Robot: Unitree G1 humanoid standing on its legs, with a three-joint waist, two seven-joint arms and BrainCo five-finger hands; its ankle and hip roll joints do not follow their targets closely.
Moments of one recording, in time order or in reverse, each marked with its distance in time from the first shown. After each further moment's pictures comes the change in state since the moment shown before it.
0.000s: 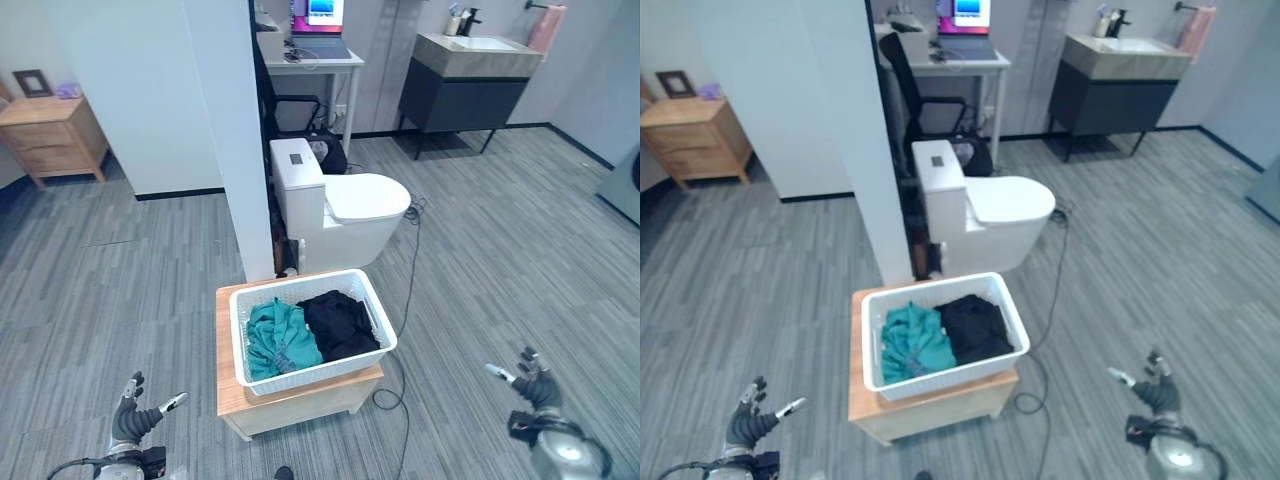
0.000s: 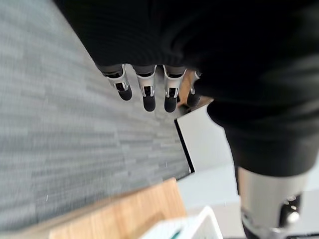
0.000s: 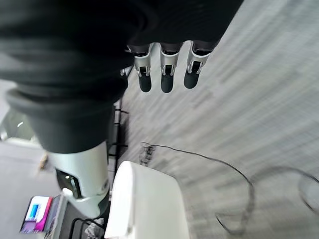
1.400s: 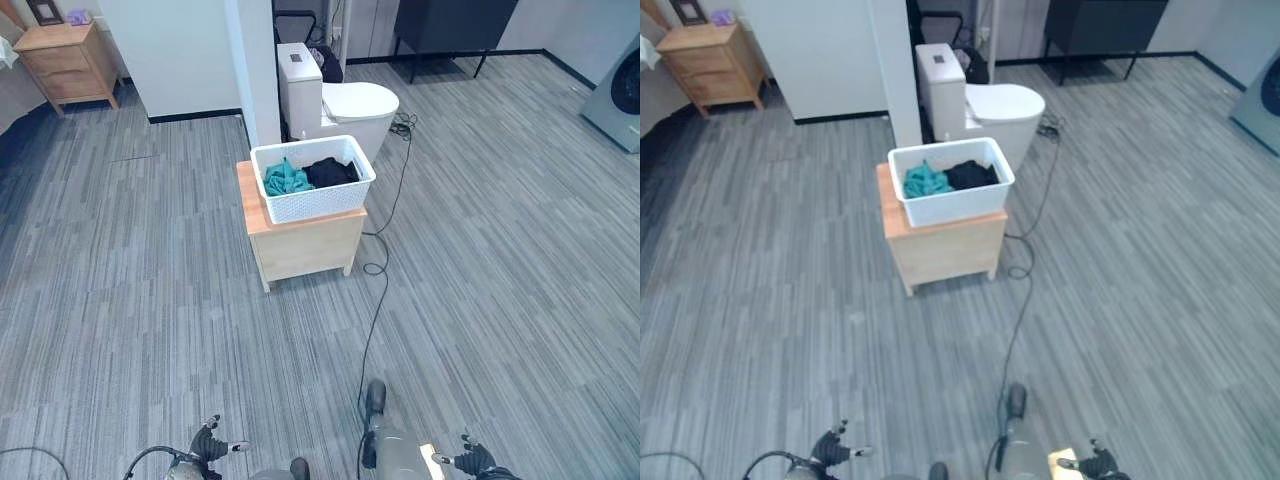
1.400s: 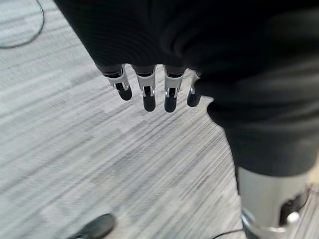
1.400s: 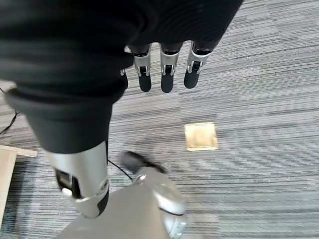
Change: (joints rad) left arm -0.325 -0.084 -0.401 0.825 0.173 -0.102 -0.058; right arm -0.092 0.187 0.360 0.763 -0.219 -0.048 0.043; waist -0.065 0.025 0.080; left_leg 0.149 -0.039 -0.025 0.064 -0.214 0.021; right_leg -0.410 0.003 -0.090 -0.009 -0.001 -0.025
